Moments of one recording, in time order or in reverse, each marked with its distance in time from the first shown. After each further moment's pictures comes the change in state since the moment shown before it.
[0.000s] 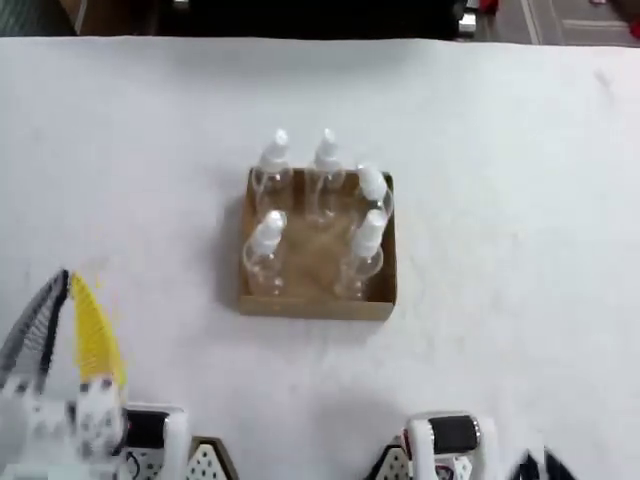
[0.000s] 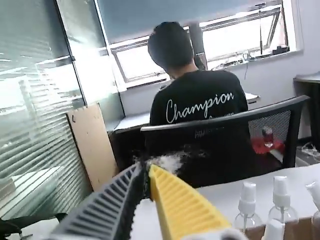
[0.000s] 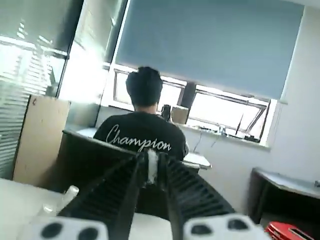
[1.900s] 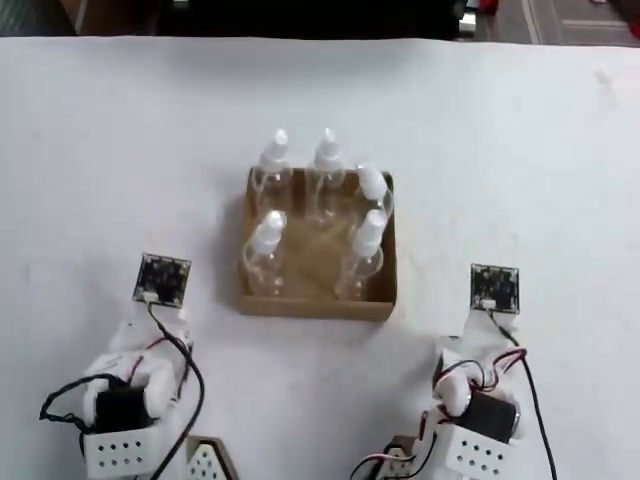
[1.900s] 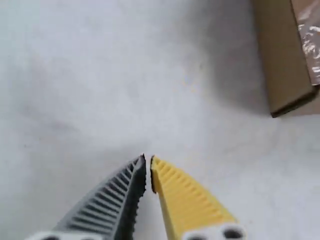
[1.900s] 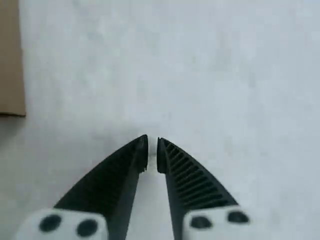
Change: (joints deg) left arm -9.1 0.7 62.6 0.9 0.2; right arm 24.6 0.2 96.6 -22.6 -0.5
